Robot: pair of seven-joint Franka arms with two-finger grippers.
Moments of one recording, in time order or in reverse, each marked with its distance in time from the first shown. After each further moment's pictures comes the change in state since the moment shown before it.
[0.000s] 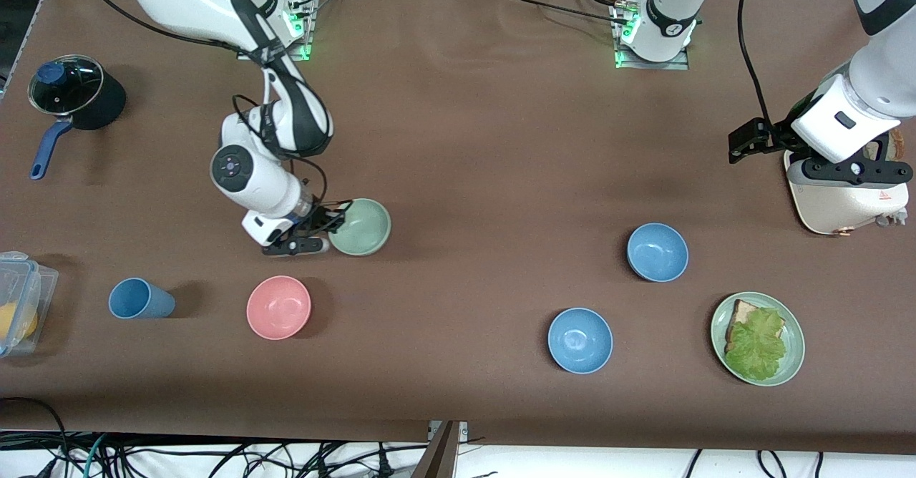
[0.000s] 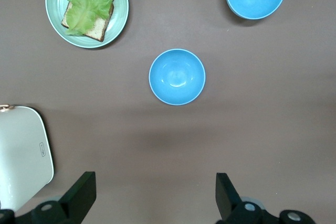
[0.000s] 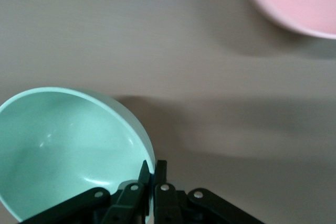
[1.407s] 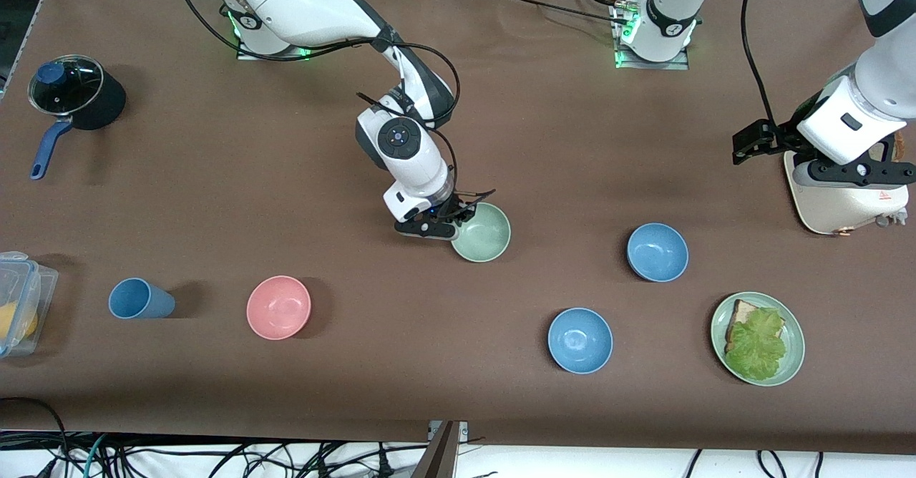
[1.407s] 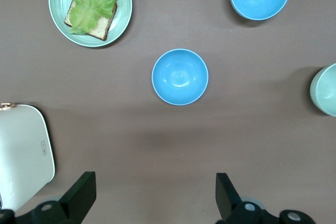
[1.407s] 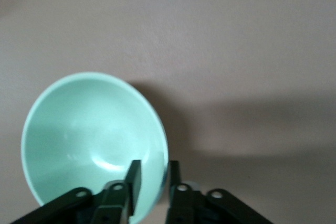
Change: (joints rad) left arm 0.010 0.003 0.001 0.000 0.000 0.000 0.000; right arm 0.295 0.271 0.022 0.377 -0.136 0.054 0.605
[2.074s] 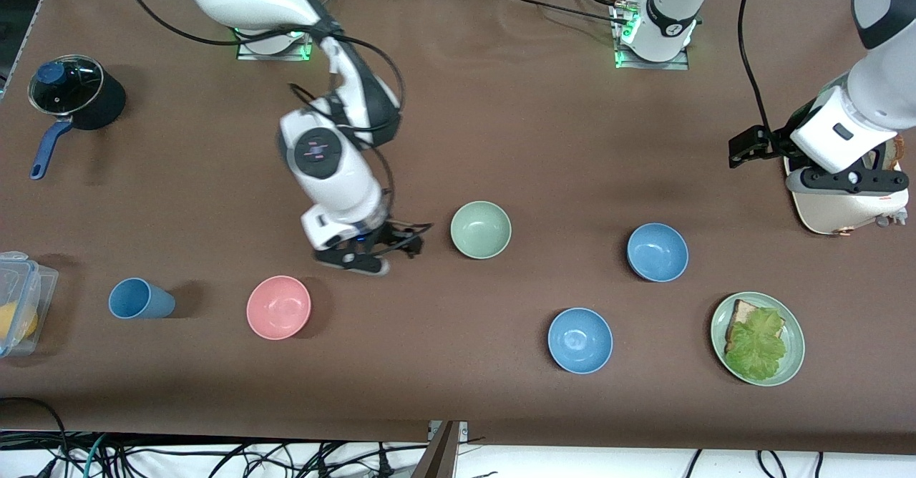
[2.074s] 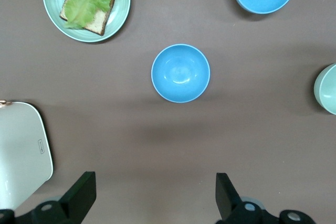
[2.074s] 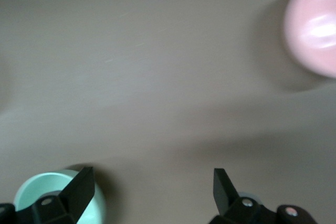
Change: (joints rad) left arm 0.001 0.037 0.000 0.000 0.000 -0.002 0.005; right arm -0.153 -0.179 -0.114 0.081 -0.008 -0.365 -0.168
